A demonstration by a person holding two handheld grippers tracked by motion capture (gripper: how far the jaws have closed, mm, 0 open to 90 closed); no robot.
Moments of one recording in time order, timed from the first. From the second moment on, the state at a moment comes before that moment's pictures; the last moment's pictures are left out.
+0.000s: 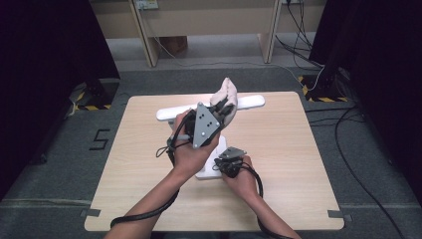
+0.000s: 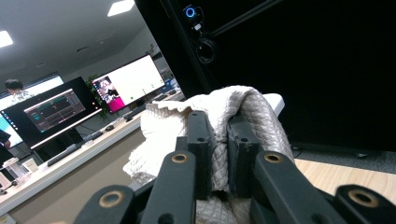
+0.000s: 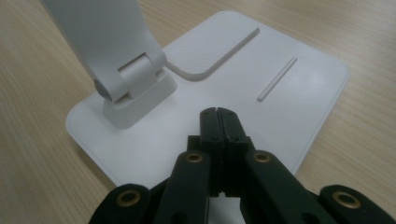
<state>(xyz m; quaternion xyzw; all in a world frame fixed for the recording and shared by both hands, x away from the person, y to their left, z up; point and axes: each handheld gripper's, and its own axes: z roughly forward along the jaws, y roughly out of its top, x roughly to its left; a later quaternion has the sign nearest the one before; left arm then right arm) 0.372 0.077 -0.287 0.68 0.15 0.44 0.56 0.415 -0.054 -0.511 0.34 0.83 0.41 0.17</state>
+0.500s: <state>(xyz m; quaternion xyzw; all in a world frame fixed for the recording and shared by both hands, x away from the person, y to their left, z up) 0.372 0.068 -0.287 0.69 0.15 0.43 0.56 0.414 -0.054 -0.511 0.34 0.83 0.41 0.17</state>
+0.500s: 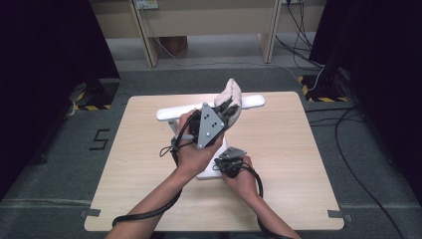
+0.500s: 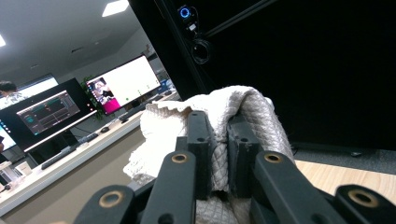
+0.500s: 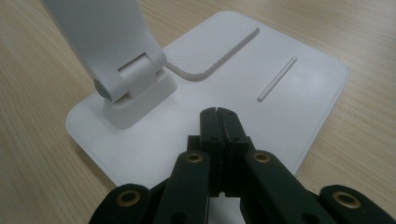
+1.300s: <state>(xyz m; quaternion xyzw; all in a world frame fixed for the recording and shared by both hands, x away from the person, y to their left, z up) 0.377 0.053 -0.287 0.69 0.15 0.42 0.57 0.414 -0.054 -0.511 0.34 0.83 0.41 0.17</state>
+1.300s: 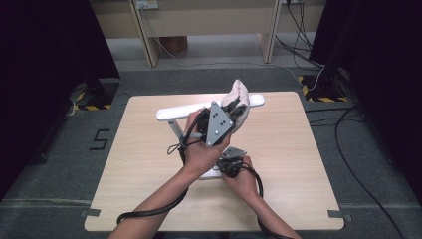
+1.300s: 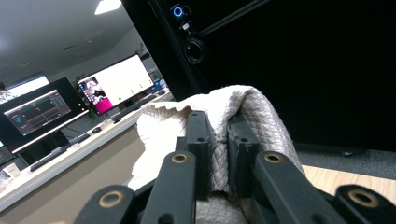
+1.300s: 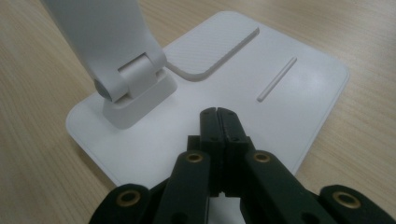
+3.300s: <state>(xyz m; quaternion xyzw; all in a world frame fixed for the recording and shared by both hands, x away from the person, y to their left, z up) 0.391 0.007 -0.282 0.72 0.13 0.38 0.57 0.415 -0.055 -0.511 0.34 0.83 0.41 0.17</state>
